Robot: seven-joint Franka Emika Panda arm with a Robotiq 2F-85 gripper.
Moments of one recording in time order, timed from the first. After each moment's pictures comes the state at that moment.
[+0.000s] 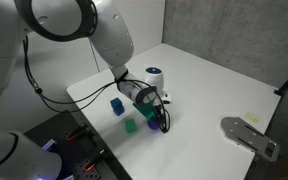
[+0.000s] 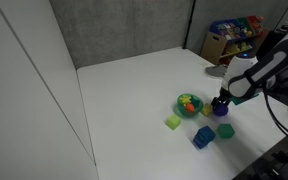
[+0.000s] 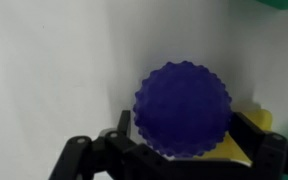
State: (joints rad) arm -0.08 0.72 -0.12 -2.13 -0.11 2.83 0.09
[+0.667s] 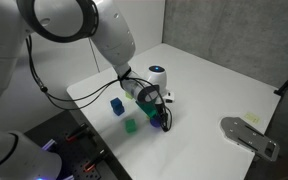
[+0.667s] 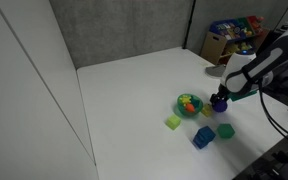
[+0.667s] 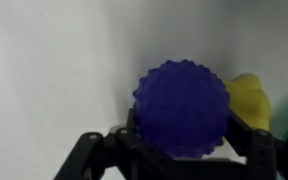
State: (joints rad) arm -0.08 0.72 -0.12 -2.09 -0.06 2.81 0.09
